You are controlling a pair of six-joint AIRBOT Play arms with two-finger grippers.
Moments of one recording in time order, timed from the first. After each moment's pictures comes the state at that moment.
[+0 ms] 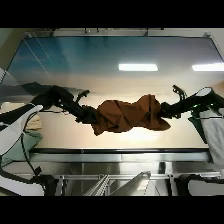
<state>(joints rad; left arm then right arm) -0.16 -1.71 1.11 -2.45 1.42 1.98 -0.18 -1.53 0.96 -0.82 1.17 1.15</state>
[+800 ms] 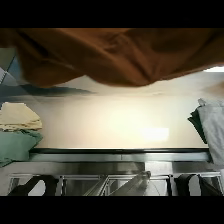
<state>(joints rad) 0.32 -0.93 1.94 -2.55 1.57 1.95 -0.68 -0.51 1.39 -0.21 1.08 0.81</state>
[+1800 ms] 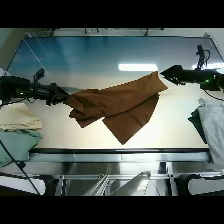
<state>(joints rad) 0.31 -1.72 1.30 -2.53 1.43 2.01 -0.26 -1.63 1.28 -0.42 1.07 0.92</state>
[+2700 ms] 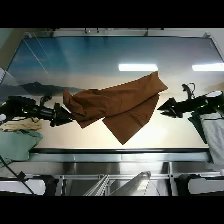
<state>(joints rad) 0.29 -1.60 0.90 -2.51 1.47 2.04 -0.28 -1.60 0.95 -0.66 1.19 1.08</state>
